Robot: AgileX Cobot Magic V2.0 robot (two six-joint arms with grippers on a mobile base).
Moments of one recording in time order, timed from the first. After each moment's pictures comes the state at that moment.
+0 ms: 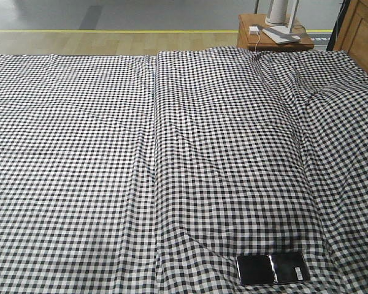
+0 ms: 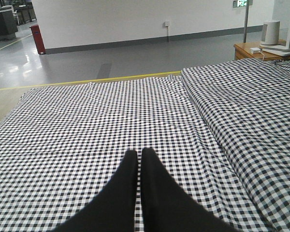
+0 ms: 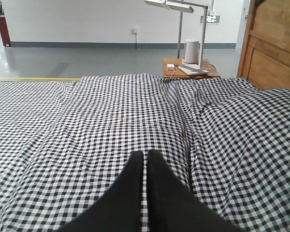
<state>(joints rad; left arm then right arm) 0.04 -0.01 0.03 0.06 0.19 0.04 -0.02 -0.01 0.03 0.01 0.18 -0.02</state>
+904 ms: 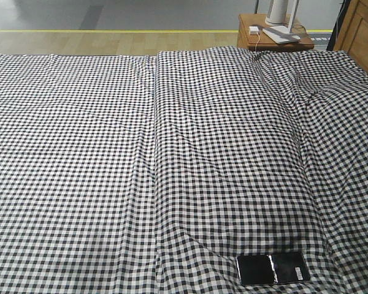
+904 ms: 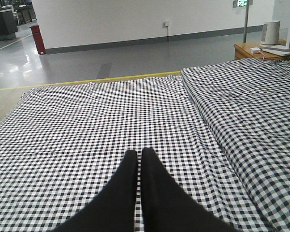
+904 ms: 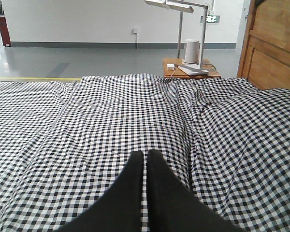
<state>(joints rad) 0.04 -0.01 0.03 0.06 0.19 0.04 -0.02 -0.01 0.03 0.01 0.18 -0.02</state>
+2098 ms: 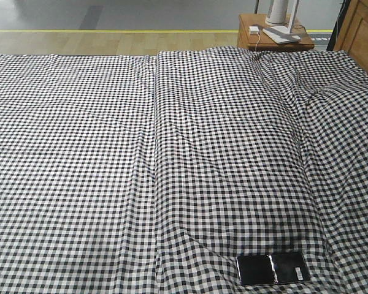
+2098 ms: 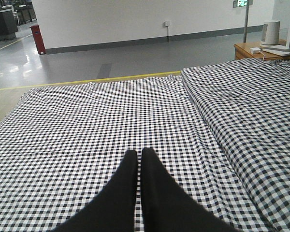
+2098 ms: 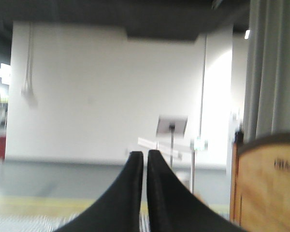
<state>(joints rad) 0.04 -0.01 0.03 0.06 0.19 0.04 -0.02 0.35 -0.55 0.01 -0.03 -0.07</state>
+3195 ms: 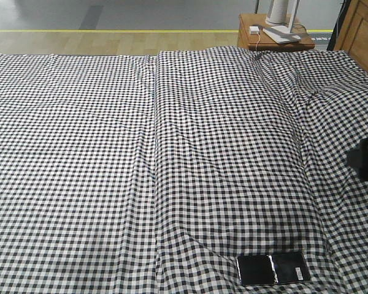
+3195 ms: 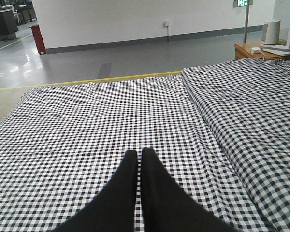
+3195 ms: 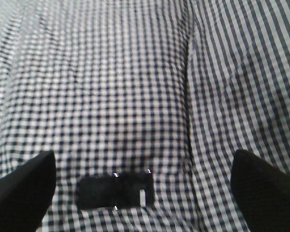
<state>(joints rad) 0.04 -0.01 0.03 0.06 0.19 0.04 -0.08 1.08 -0.83 0.02 0.63 -0.01</state>
